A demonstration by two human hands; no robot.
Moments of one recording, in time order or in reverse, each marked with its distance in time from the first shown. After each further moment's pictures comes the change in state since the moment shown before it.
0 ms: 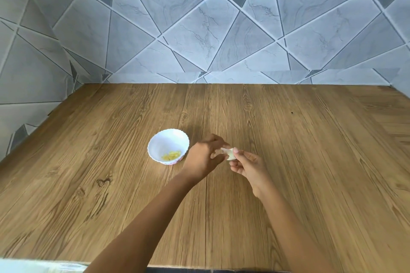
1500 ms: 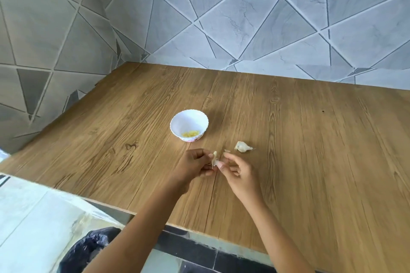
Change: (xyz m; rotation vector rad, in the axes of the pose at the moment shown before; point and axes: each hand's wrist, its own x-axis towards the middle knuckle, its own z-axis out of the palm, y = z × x) left_hand -0.075 0.024 -0.016 -0.794 0.114 -0.826; right_hand -0.039 0.038 0.018 -0.510 -0.190 -0.347
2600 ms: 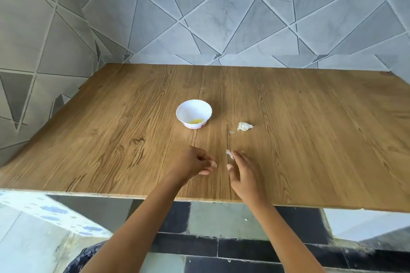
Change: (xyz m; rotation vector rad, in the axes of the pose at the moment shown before) left_hand -0.040 -0.015 -0.058 0.355 -0.163 0.013; right_hand -0.073 0.012 0.049 -0.754 0.237 -0.208
